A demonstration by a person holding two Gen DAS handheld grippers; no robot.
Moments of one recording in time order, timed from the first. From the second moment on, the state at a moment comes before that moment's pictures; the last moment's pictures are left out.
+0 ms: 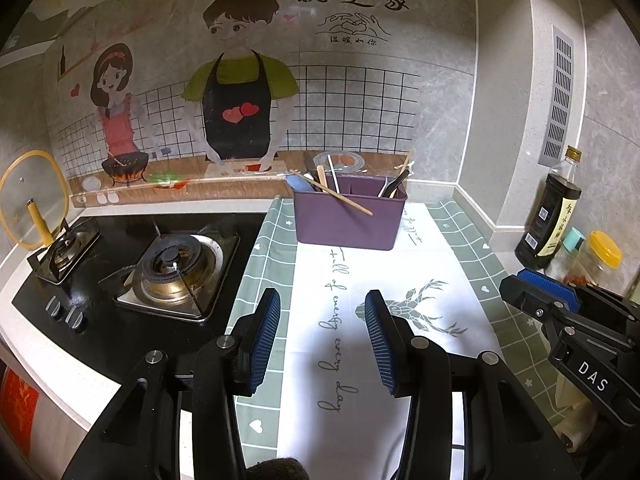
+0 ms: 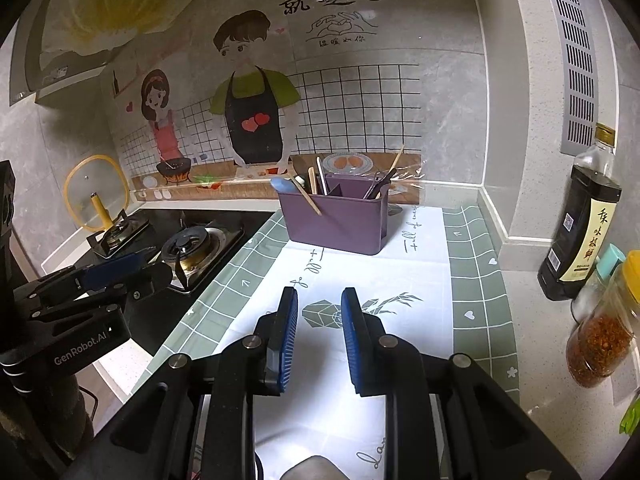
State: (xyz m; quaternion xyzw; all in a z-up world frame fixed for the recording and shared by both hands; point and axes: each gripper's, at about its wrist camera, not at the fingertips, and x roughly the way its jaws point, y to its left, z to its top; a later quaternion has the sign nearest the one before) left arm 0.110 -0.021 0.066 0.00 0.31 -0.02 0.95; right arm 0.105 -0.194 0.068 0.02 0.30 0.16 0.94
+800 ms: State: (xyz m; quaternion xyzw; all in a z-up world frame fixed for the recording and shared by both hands) left arm 0.107 -0.027 0.066 -0.01 0.31 -0.03 0.95; right arm 0.103 -0.203 0.068 0.02 0.31 0.15 0.94
